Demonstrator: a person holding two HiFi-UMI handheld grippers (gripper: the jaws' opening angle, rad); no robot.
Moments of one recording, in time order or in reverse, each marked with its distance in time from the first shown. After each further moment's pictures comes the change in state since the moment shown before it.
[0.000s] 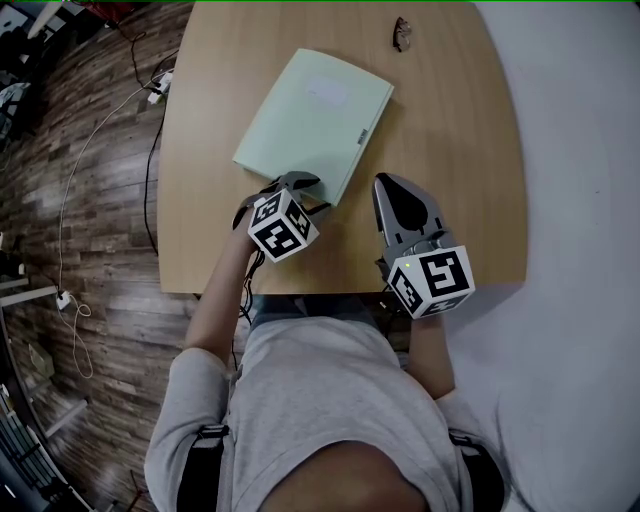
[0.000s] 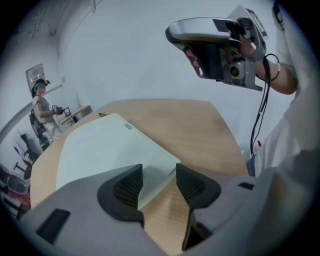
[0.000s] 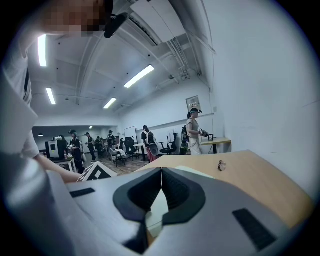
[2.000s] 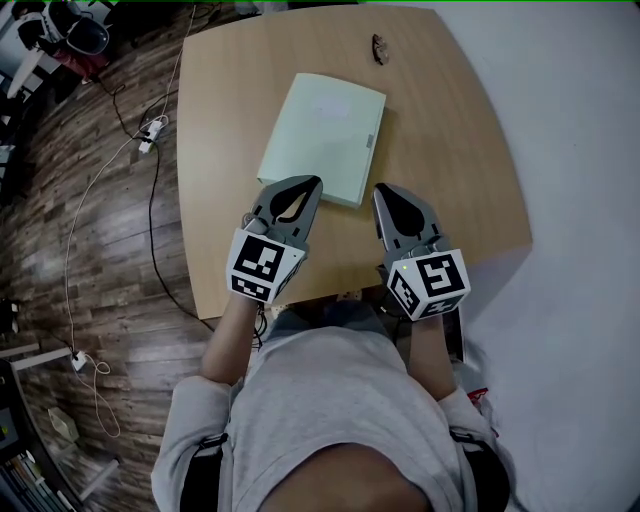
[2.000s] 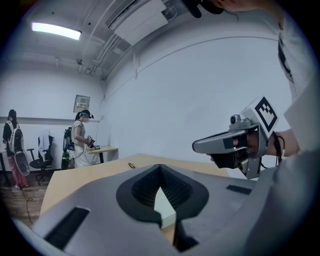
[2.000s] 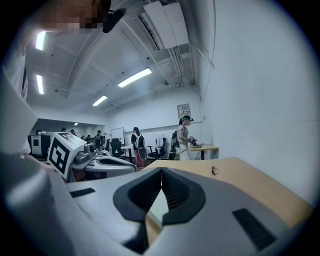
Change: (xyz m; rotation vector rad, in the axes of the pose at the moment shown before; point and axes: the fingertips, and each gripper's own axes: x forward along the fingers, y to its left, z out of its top) left arm -0.192 0.040 0.060 -0.182 -0.655 0.254; right arm -0.004 0.075 0.023 -0.025 -0.049 -0.180
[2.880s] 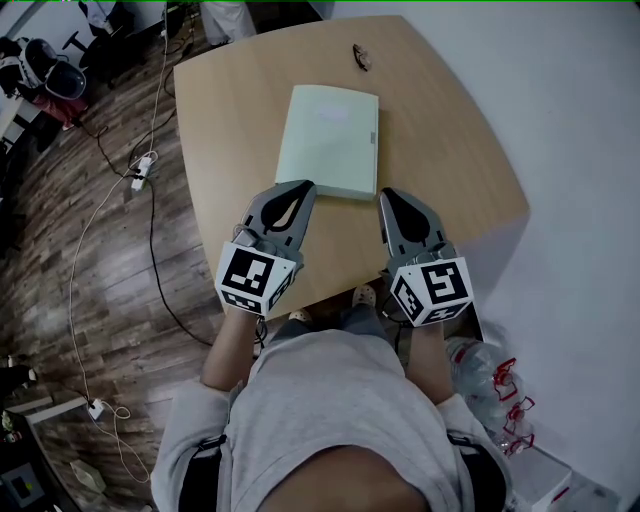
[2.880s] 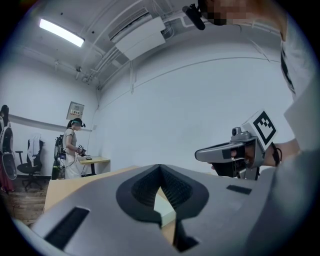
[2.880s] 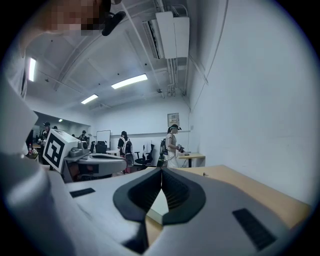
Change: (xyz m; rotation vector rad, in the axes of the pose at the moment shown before) left arm -0.097 0.016 0.032 0.005 -0.150 -0.113; right arm -0.035 0.082 0.025 -0.023 -0.089 -0.197
